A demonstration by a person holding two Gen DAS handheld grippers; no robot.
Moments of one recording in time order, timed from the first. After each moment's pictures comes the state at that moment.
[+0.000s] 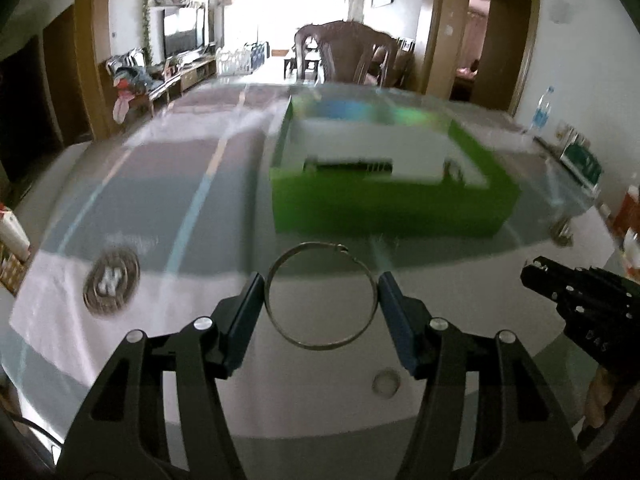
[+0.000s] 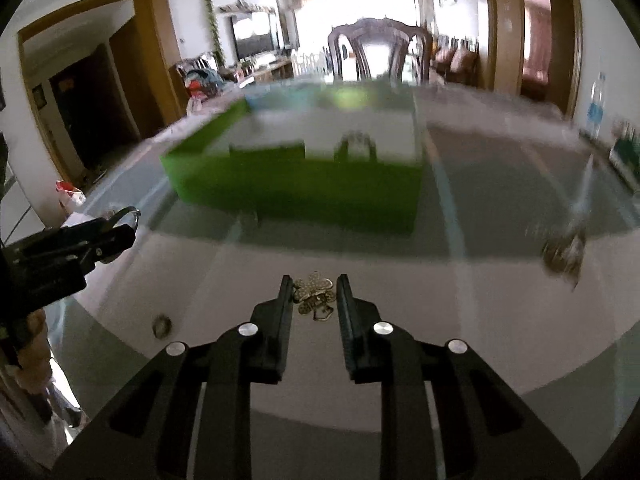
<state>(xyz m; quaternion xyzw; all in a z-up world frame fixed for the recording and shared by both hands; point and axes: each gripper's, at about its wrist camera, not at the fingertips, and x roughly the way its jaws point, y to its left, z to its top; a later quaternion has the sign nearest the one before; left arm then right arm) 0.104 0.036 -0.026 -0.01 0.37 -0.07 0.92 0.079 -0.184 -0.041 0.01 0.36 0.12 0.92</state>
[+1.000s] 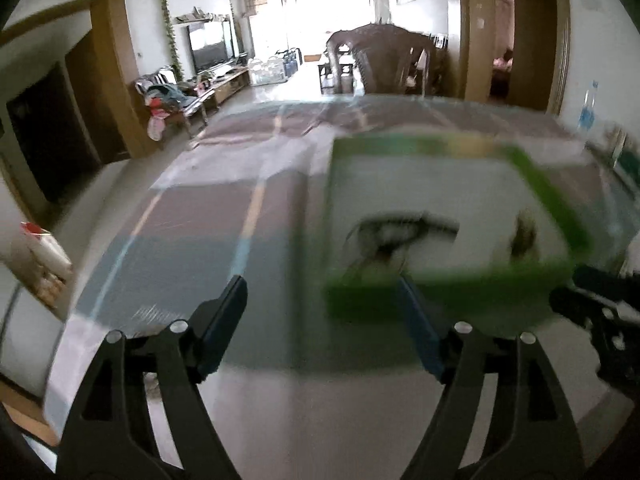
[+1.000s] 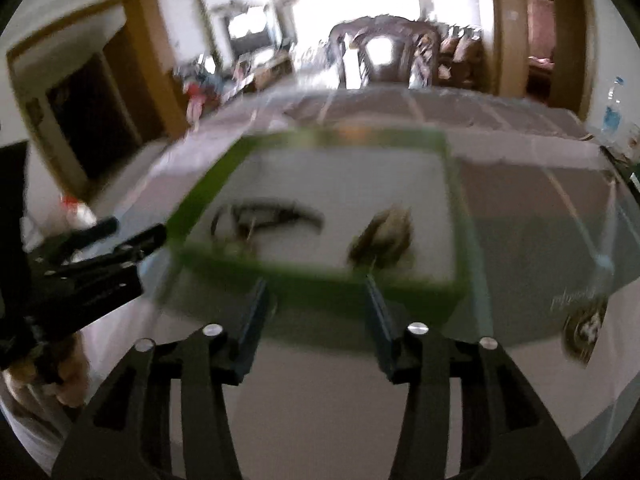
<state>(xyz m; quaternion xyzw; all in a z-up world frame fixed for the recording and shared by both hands) 0.165 0.043 -0.024 0.05 0.38 0.02 0.92 0.149 -0.142 -0.039 0.02 0.43 0.12 0.89</state>
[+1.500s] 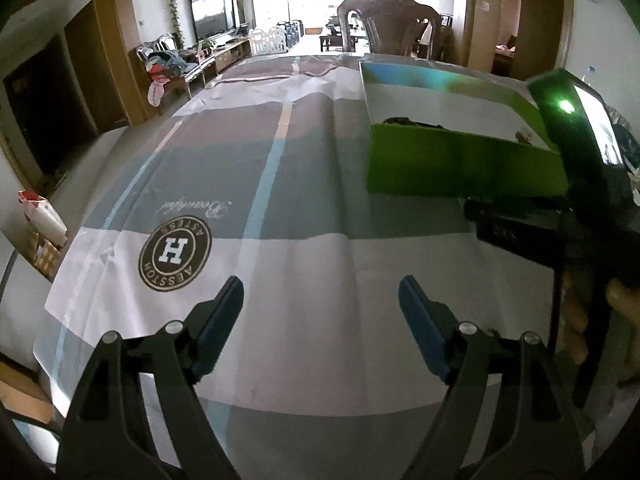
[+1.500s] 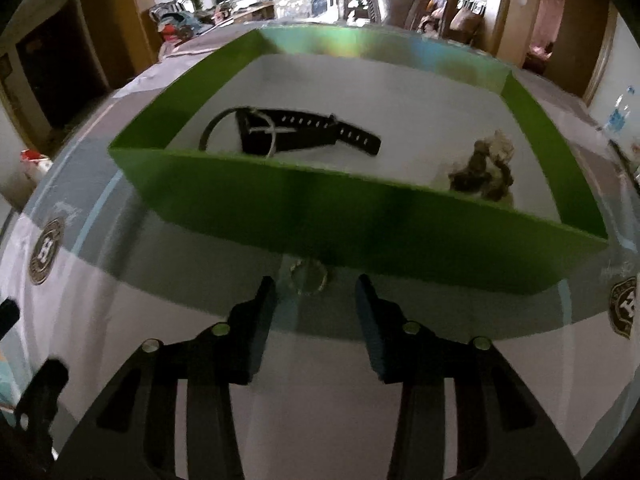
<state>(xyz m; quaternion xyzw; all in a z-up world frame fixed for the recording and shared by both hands) 0.100 0.088 -0.058 0.02 0.42 0.01 0.91 0.185 -0.069 -0.097 -0.03 0.48 0.07 0.88</state>
